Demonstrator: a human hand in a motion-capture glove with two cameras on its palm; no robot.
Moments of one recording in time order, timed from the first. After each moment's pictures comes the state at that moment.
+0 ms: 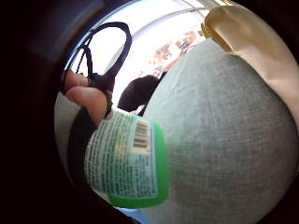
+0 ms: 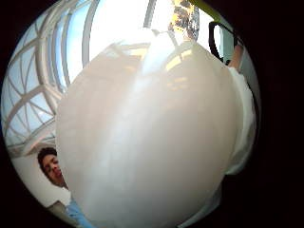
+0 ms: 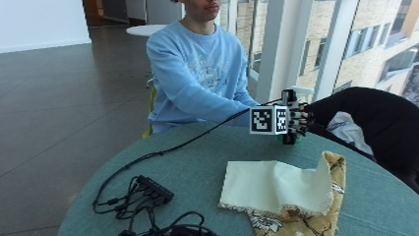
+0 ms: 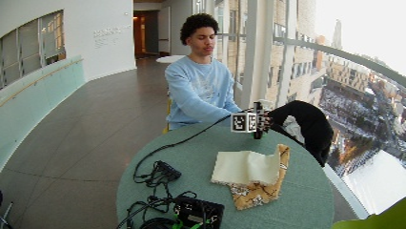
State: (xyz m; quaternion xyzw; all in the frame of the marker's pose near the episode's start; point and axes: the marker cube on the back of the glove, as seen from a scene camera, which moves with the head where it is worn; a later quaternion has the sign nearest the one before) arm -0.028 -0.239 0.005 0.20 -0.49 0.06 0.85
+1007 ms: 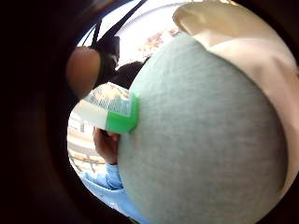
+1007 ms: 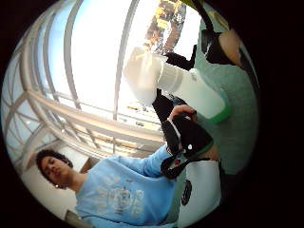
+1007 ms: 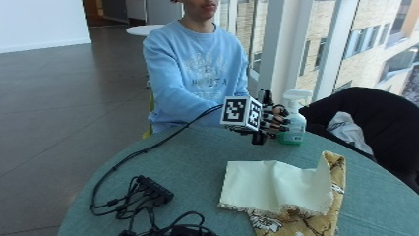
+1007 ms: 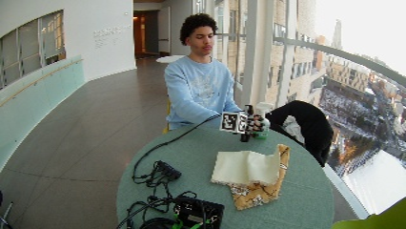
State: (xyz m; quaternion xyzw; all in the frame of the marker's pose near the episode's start) arm 0.016 -0.154 -0.005 0.14 -0.40 0.08 0.90
